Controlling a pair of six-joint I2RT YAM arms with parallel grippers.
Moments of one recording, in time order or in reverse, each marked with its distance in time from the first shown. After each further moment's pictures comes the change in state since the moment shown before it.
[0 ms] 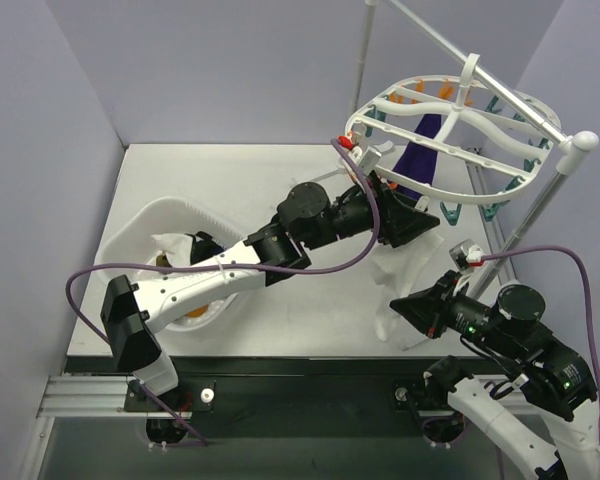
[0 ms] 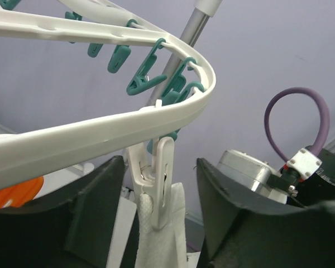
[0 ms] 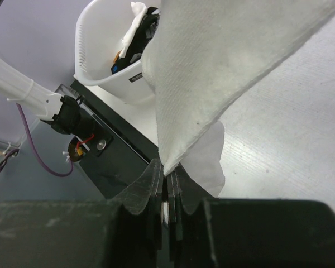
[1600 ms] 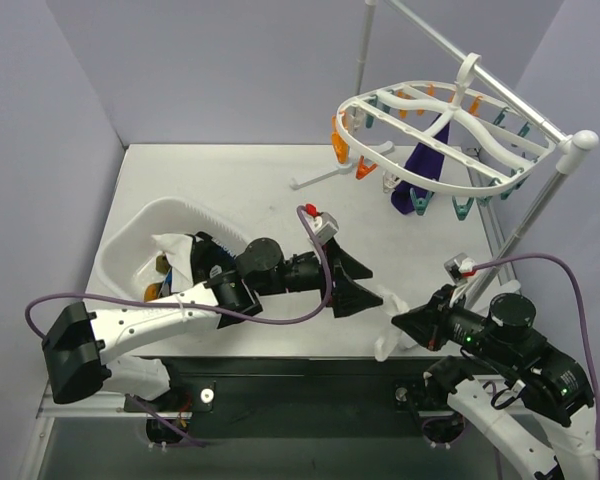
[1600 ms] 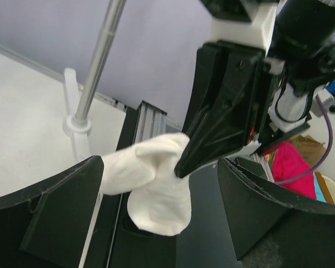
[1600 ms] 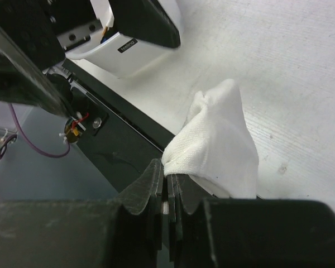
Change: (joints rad) left arm 0.000 -0.338 -0.608 0.124 0.177 0.013; right arm 0.000 -0.061 -0.058 -0.106 -0.004 0.021
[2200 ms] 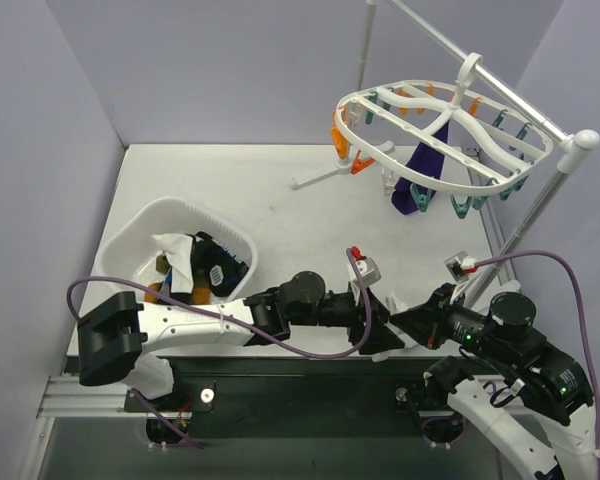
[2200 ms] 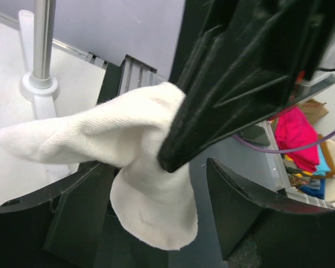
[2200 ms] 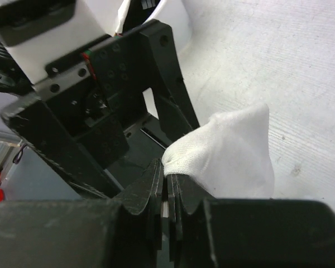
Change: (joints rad) left arm -0.182 0.160 -0.033 0.064 -0.054 0.047; right arm 0.000 0.009 0.000 0.021 -0.012 0.063
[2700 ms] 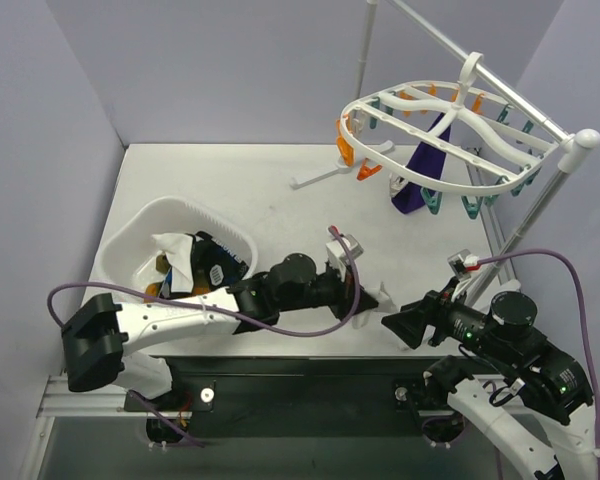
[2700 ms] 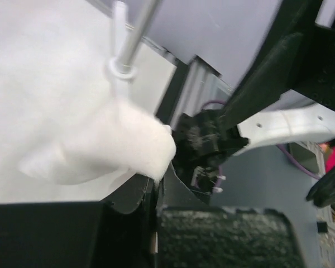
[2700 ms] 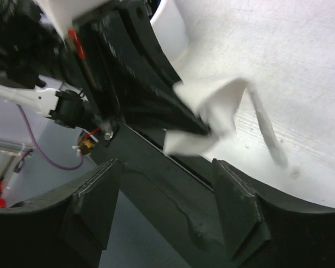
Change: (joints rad) left arm 0.049 -0.014 0.048 -0.219 -0.161 0.024; right arm -0.001 -0.001 0.000 0.018 0.019 0.029
